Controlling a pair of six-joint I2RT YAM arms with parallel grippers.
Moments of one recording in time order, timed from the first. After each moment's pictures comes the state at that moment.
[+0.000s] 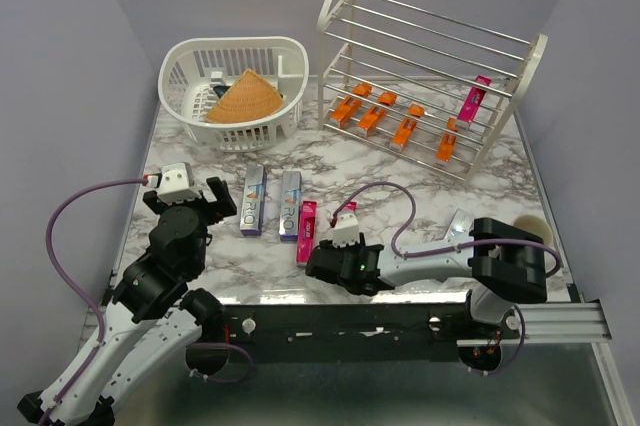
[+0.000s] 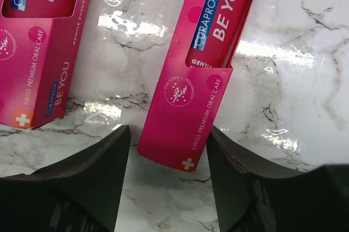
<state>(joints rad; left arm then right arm) -0.64 0.41 0.70 -0.50 -0.75 -0.30 1.34 1.67 0.88 -0.39 0.65 0.98</state>
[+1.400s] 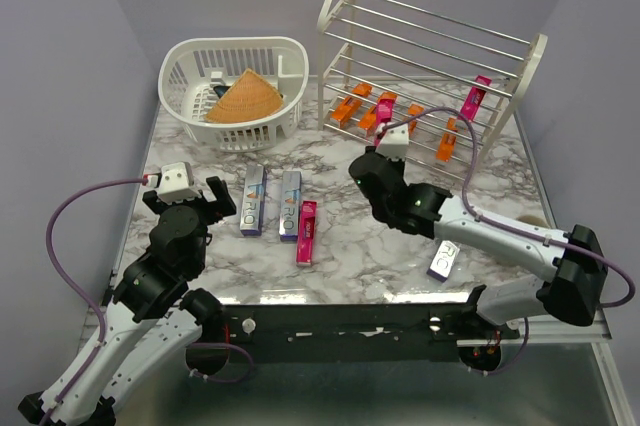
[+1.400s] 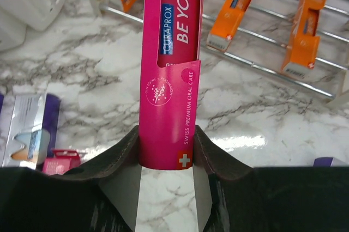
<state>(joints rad) -0.63 0.41 0.70 -0.50 -0.75 -0.30 1.02 1.37 1.06 -0.37 0.95 0.55</state>
